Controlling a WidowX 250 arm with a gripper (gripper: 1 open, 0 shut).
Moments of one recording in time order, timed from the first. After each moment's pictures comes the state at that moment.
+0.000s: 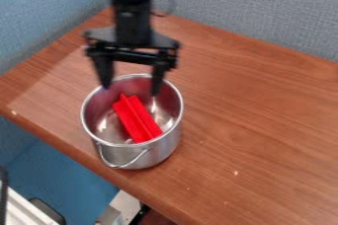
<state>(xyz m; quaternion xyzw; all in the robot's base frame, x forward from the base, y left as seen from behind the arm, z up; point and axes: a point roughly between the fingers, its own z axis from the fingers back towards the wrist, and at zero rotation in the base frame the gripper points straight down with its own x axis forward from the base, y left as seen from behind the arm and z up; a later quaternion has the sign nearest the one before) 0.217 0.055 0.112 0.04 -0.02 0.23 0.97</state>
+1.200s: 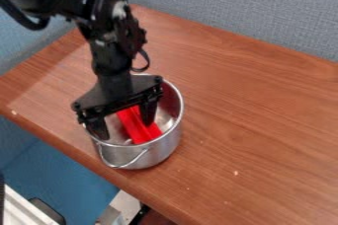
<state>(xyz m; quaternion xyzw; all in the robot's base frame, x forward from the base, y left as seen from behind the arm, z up) 0.211 0.058 0.046 0.02 -0.08 0.47 0.88</state>
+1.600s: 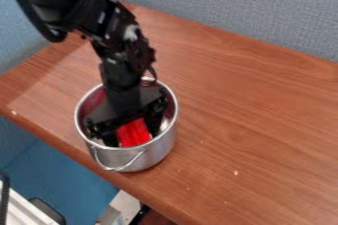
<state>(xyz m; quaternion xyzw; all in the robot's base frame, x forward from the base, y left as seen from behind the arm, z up) 0.217 0.053 0.022 0.02 -0.07 0.52 0.85</state>
